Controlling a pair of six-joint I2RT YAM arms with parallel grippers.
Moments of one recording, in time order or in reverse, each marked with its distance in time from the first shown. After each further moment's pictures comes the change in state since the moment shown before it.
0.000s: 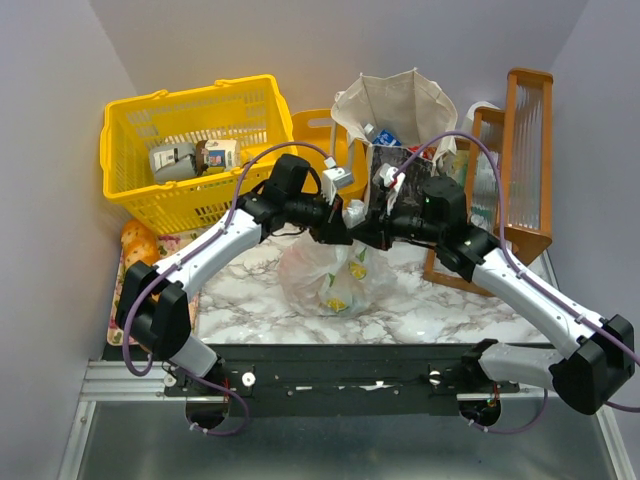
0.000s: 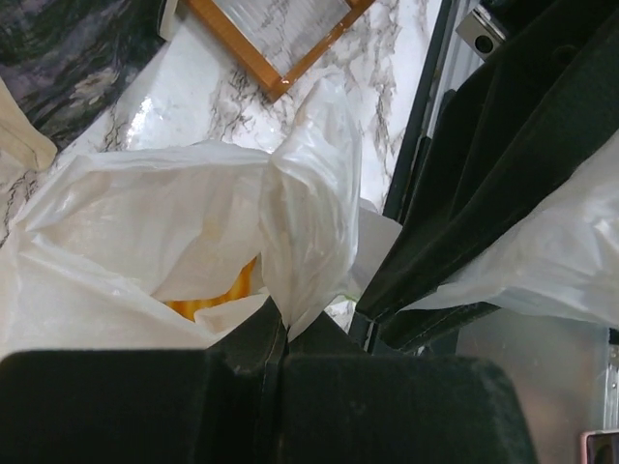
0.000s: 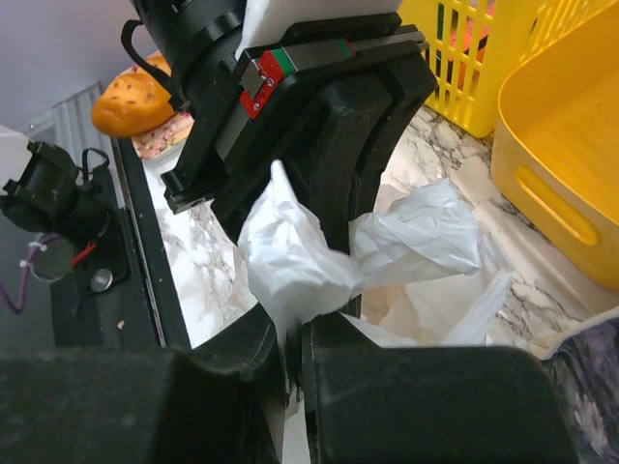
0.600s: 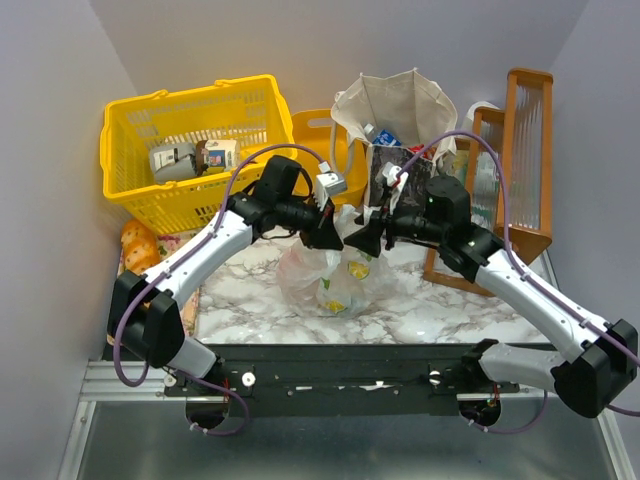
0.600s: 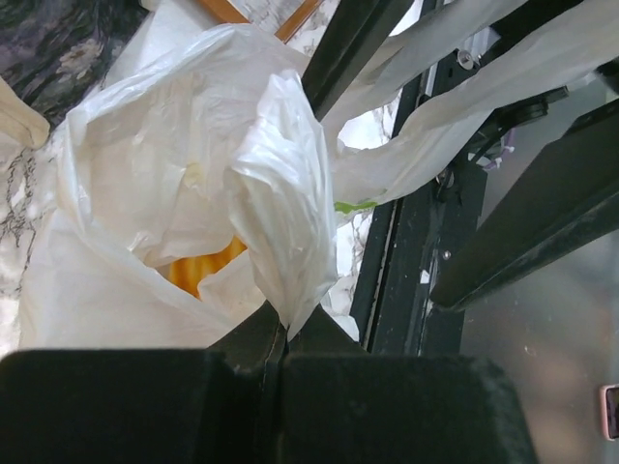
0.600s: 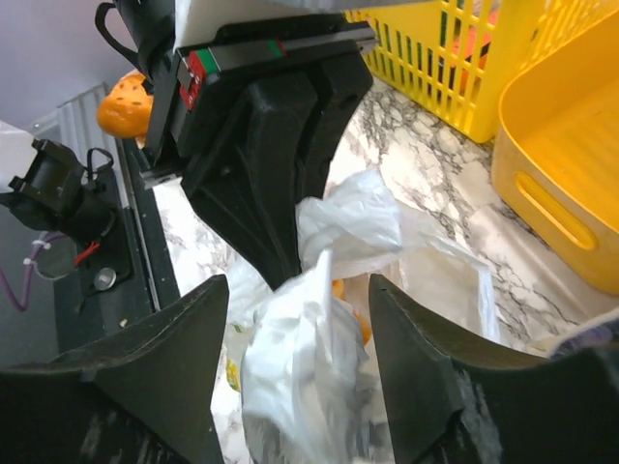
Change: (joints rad) left arm 0.031 -0.052 -0.003 -0.138 0.047 0.151; right arm 0.001 -0.011 0.011 -0.014 -0.007 -0.004
